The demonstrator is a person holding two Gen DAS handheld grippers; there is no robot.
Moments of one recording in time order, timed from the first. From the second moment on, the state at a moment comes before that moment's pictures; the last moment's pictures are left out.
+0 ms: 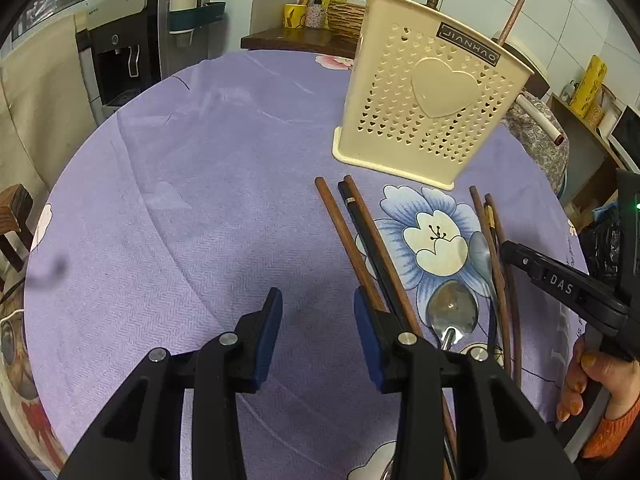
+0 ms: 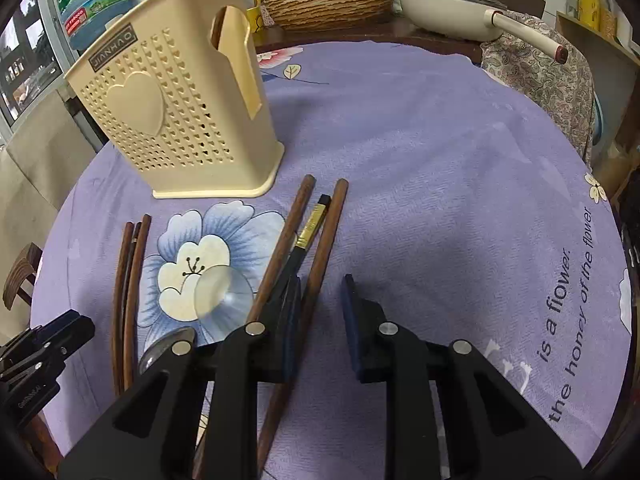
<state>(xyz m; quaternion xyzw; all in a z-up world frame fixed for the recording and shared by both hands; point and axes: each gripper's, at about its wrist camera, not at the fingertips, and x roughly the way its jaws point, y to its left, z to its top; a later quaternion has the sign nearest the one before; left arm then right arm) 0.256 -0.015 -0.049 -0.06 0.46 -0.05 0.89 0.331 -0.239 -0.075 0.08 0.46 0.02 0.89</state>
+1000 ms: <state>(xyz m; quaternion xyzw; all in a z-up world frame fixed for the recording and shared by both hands) 0.314 -0.013 -0.056 -0.05 0.48 0.00 0.88 0.359 -0.246 -0.077 0.05 0.45 0.01 0.89</state>
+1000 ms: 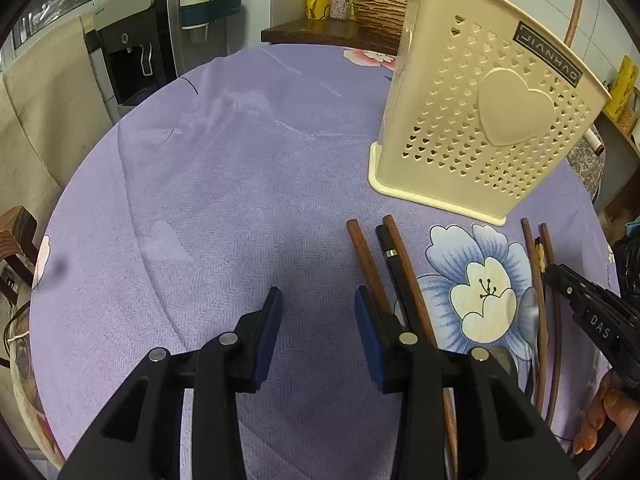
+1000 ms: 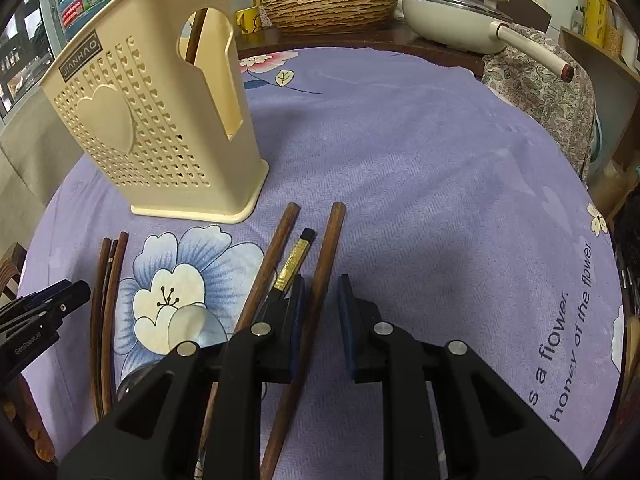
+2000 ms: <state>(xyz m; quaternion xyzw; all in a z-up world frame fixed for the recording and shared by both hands) 0.320 -0.022 -0.054 -0.08 0.48 -0.01 0.87 0.362 -0.249 -0.077 0.06 0.45 0.02 0.89</state>
